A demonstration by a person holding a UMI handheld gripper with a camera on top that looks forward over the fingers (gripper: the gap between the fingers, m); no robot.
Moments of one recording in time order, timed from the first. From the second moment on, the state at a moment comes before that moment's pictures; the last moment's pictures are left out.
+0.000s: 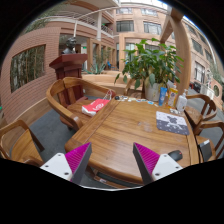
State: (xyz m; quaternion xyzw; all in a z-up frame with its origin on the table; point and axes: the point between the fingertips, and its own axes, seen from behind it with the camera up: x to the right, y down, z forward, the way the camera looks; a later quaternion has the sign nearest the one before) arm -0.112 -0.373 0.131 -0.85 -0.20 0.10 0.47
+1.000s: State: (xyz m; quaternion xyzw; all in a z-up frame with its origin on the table) arm 0.122 -0.215 -0.013 -0.89 0.00 -0.01 0.45
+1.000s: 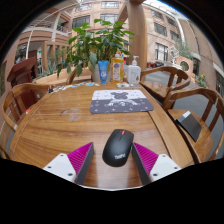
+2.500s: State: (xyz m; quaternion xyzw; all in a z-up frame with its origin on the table) arm 0.165 0.050 -0.011 -0.89 0.01 -0.01 0.45
